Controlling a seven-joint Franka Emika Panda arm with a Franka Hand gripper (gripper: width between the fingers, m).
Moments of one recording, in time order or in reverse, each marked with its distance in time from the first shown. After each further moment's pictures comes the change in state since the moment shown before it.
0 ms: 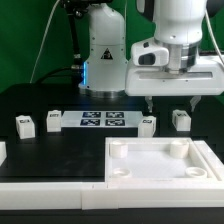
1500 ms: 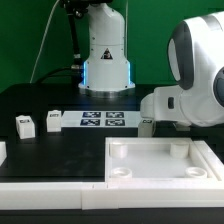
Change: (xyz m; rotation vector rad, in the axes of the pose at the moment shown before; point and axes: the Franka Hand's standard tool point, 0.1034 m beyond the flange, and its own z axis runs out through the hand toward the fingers) arm -0.029 -0.029 0.048 -0.093 -0.778 -0.013
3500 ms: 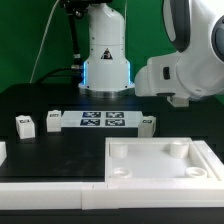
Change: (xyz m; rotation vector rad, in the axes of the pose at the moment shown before) arm -0.030 0.016 -0.075 0.031 0.136 -0.057
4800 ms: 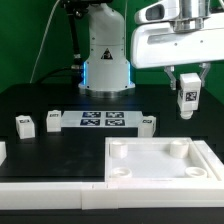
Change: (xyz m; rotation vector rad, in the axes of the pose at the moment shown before) arm 0.000 0.010 -0.077 0.052 1.059 -0.036
